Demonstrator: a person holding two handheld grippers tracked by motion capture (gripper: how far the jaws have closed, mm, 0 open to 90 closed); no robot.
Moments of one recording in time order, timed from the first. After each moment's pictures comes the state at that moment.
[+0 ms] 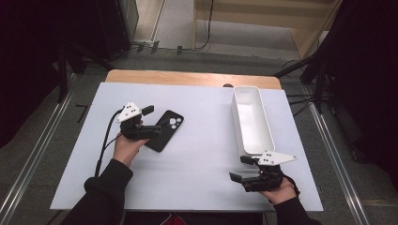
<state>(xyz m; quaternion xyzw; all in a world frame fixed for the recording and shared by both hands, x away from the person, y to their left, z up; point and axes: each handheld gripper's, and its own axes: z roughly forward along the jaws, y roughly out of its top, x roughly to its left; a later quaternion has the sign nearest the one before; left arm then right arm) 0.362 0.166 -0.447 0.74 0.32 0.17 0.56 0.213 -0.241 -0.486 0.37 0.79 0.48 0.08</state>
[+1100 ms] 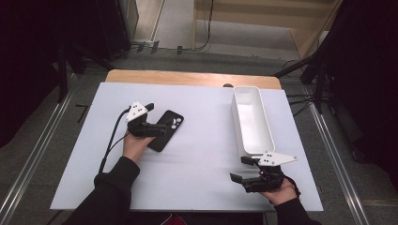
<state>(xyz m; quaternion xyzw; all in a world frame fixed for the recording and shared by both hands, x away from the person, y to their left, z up) 0.379 0.156 -0.474 0.73 0.34 0.20 0.56 0.211 -0.242 -0.486 0.37 0.79 0.48 0.08</state>
